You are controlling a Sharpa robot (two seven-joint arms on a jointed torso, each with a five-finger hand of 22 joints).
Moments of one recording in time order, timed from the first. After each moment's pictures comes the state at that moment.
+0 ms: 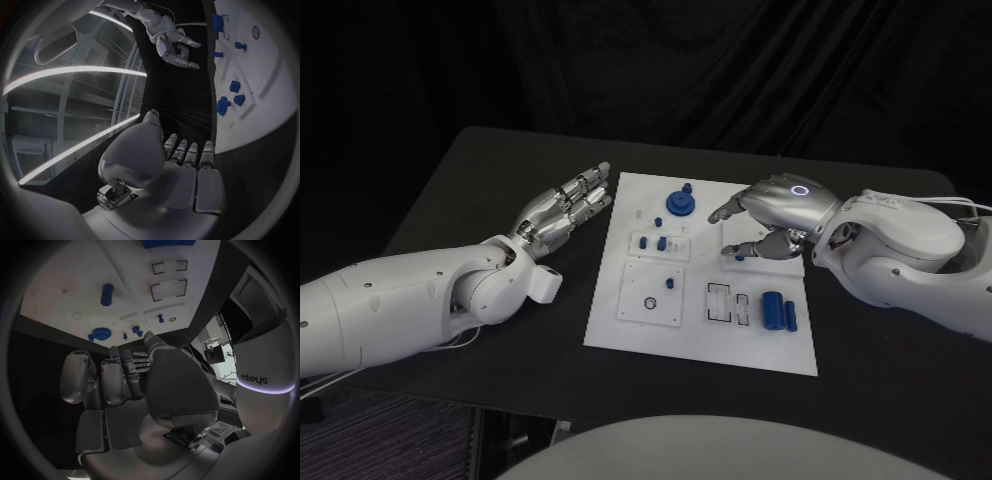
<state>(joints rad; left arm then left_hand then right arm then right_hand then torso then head) 1.14 -0.94 -0.21 1.50 -0.14 -0.05 0.68 1.37 0.20 -0.27 0.29 0.43 0.21 -0.03 0.03 0.03 0.01 0.05 0.13 0.02 0.00 0.04 0.00 0.00 0.16 0.01 0.14 0.01 0.03 1.38 -0.96 -0.25 1.78 -1.76 -0.29 -0.11 1.34 -0.16 0.18 0.28 0.10 0.79 0.08 0.08 0.16 0.81 0.13 0.22 0.10 1.47 0.02 1.35 1.19 0.07 1.45 0.13 1.22 1.31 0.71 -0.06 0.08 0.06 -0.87</state>
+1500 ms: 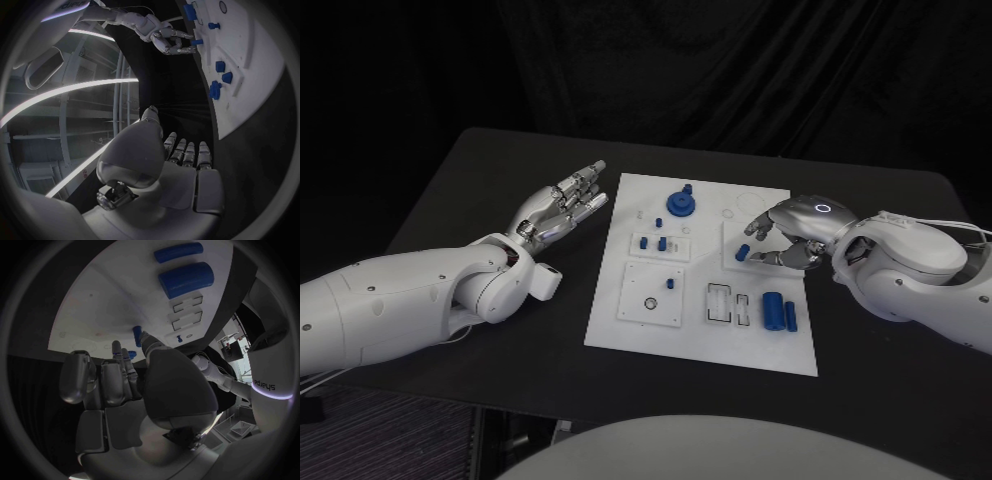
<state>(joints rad) 1.14 -0.94 -0.21 1.49 -0.26 -0.23 0.68 1.39 0.16 -0.28 0.29 0.42 0.24 -0.05 0.03 0.03 0.02 0.00 0.13 0.02 0.00 -0.02 0.00 0.00 0.12 0.00 0.02 0.01 0.00 1.30 -0.96 -0.25 1.67 -1.71 -0.30 -0.16 1.39 -0.10 0.20 0.22 0.18 0.83 0.16 0.08 0.15 0.96 0.10 0.26 0.09 1.47 0.02 1.35 1.20 0.07 1.46 0.12 1.21 1.31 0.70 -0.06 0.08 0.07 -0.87</state>
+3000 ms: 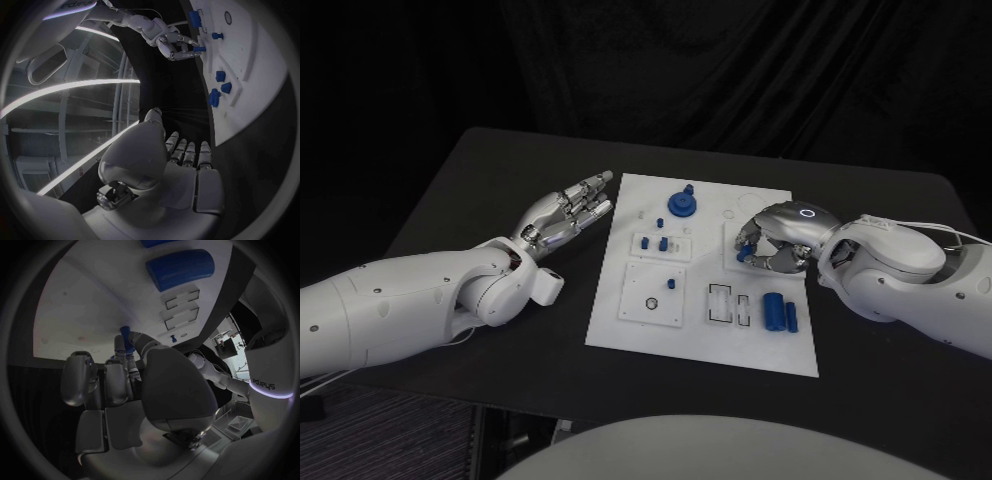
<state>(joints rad) 1.12 -0.94 -0.21 1.48 -0.26 -0.17 0.68 1.44 0.19 -0.26 0.29 0.50 0.25 0.00 0.03 0.03 0.02 0.04 0.13 0.02 0.00 0.02 0.00 0.00 0.12 0.00 0.06 0.01 0.00 1.28 -0.91 -0.25 1.63 -1.66 -0.31 -0.10 1.44 -0.10 0.35 0.07 0.36 1.02 0.12 0.21 0.28 1.10 0.05 0.36 0.17 1.47 -0.02 1.36 1.21 0.07 1.47 0.08 1.23 1.31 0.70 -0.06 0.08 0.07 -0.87</state>
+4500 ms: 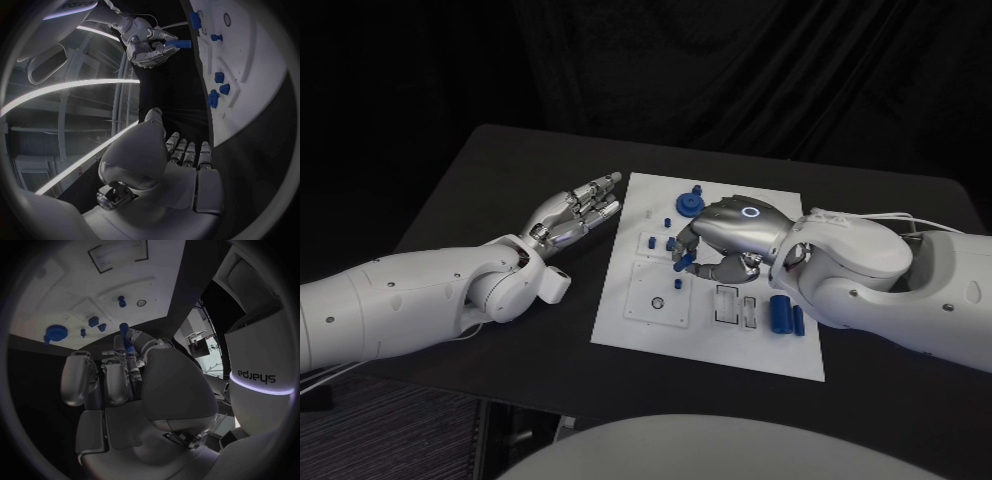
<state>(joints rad) 1.12 -0.94 -0.21 1.47 -0.26 -0.16 0.68 1.45 0.19 -0.26 0.29 0.50 0.24 0.02 0.03 0.03 0.02 0.04 0.13 0.02 0.00 0.03 0.00 0.00 0.12 0.00 0.08 0.01 0.00 1.36 -0.77 -0.25 1.81 -1.71 -0.27 -0.09 1.43 -0.09 0.36 0.03 0.33 1.03 0.11 0.25 0.28 1.10 0.05 0.36 0.19 1.47 -0.02 1.36 1.20 0.07 1.47 0.08 1.23 1.31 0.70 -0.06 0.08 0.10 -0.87</state>
